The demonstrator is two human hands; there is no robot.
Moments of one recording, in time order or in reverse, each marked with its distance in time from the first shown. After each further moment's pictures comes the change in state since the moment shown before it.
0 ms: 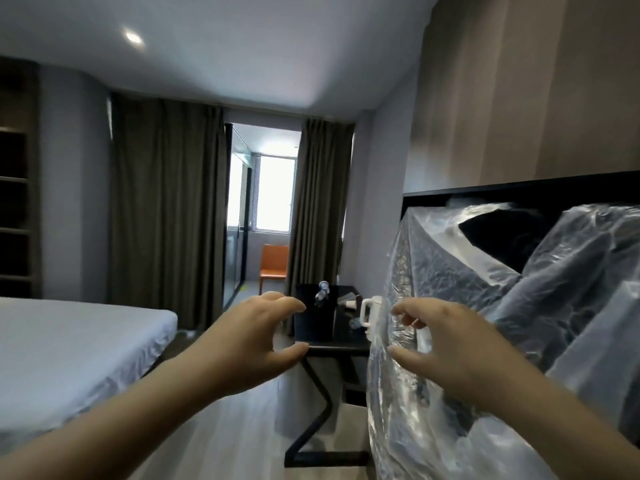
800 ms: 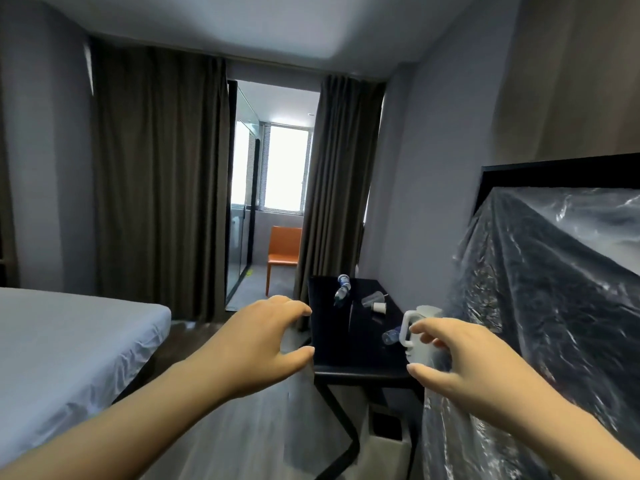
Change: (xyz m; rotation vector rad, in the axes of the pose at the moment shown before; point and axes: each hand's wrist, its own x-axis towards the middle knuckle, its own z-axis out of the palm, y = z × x) left_hand 0.235 -0.297 0.177 -0.059 -0.092 -0.076; right_hand 0.336 0.077 0.238 0.003 -0.112 0.038
